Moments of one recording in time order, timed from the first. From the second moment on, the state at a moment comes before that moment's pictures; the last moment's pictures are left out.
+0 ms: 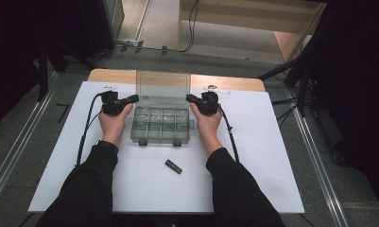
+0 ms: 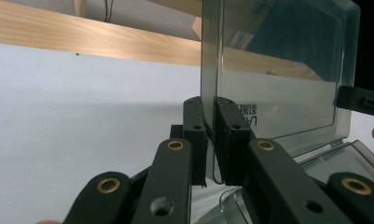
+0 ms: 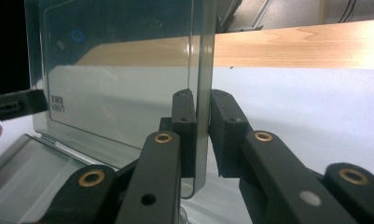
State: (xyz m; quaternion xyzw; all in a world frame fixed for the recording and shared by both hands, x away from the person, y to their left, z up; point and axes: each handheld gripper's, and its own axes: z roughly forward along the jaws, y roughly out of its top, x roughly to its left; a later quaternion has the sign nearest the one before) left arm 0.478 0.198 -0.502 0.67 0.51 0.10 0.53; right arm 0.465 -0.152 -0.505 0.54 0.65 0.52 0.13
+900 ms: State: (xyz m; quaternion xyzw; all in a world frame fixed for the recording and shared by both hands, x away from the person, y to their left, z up) left arm 0.481 0.197 -0.507 0.67 0.53 0.09 0.52; right arm 0.471 -0.156 -0.515 0.56 0.64 0.51 0.10
